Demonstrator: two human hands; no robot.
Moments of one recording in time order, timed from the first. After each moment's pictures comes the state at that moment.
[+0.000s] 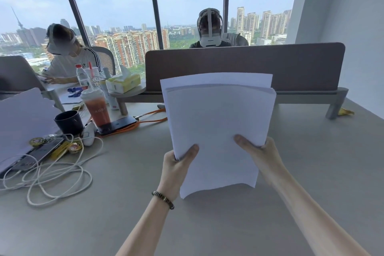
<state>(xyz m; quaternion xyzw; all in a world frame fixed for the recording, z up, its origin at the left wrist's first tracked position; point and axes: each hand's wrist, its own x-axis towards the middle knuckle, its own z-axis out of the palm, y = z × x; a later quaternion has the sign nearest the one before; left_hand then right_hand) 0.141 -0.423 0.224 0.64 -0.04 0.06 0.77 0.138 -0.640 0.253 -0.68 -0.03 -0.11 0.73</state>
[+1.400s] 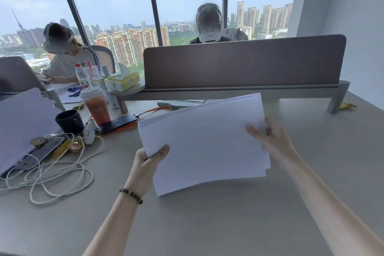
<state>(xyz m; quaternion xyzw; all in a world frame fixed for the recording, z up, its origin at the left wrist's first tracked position) 0.153 -0.353 0.217 0.64 -0.05 0.07 0.76 0.165 -0.683 0.246 -0.75 0.00 -0.14 0.64</state>
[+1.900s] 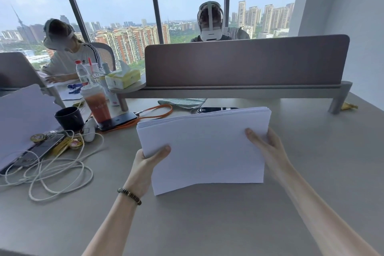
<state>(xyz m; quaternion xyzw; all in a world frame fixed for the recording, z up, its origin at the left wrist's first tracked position) 0.144 -0.350 0.222 0.62 -0.07 0.04 0.78 0.149 -0.661 0.232 -0.64 -0.05 -0.12 0.75</state>
